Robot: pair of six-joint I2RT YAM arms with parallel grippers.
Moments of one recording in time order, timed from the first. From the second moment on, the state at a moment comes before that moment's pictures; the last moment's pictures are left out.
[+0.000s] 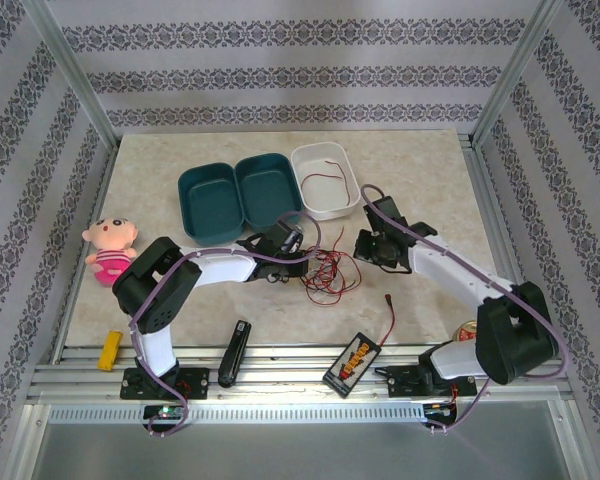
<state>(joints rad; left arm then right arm) -0.71 1.83 0.98 -0.08 0.11 -0.66 0.42 1.36 0.89 -0.61 -0.01 0.69</state>
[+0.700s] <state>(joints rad) -0.66 1.83 0.94 0.00 0.22 -0.75 0.42 1.57 0.97 -0.63 -0.02 0.29</state>
